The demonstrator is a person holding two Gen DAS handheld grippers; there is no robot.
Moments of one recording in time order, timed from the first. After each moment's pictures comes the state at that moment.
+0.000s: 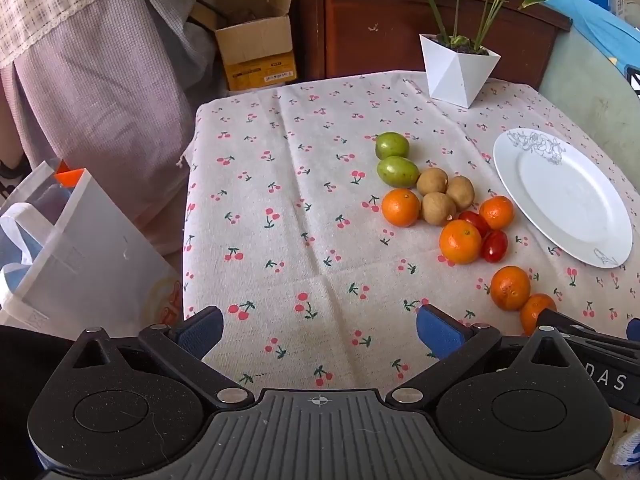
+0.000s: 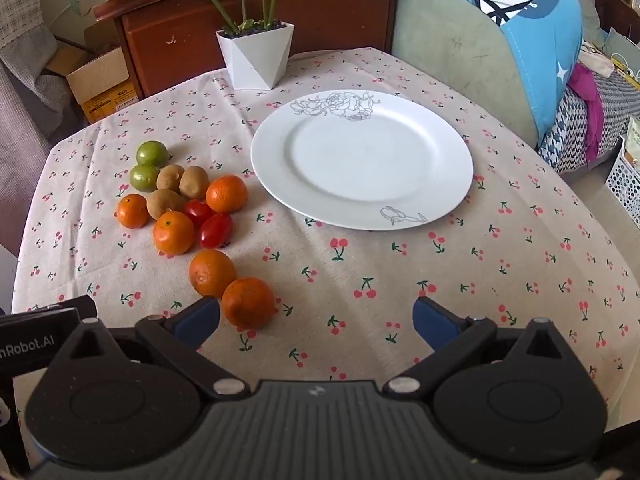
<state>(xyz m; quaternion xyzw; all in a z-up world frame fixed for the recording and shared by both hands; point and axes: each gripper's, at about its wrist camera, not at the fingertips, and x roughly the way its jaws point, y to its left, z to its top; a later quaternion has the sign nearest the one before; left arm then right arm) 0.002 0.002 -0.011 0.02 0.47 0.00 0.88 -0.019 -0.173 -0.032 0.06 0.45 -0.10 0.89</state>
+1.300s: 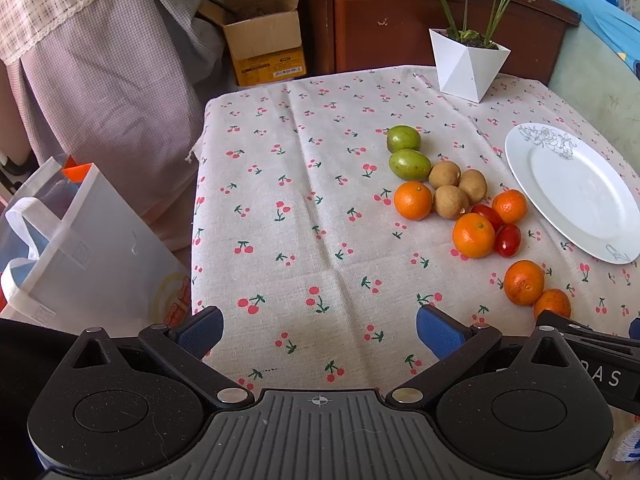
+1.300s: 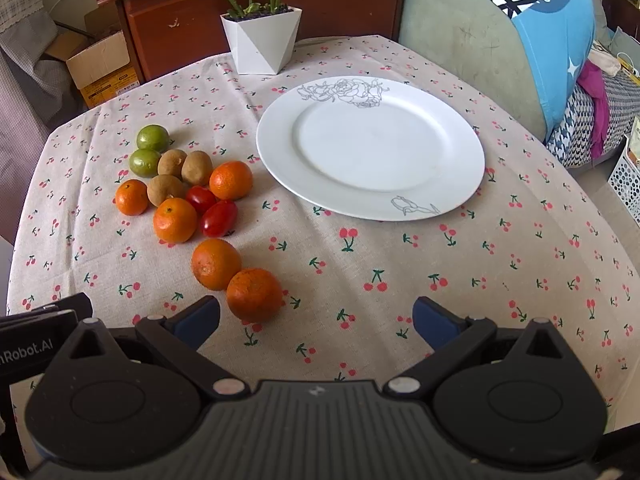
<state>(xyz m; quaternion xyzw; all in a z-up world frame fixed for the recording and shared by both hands) 0.000 0.006 -0.016 0.02 0.47 0.01 0.88 -0.014 -0.169 -0.036 0.05 0.47 -0.09 0.88</state>
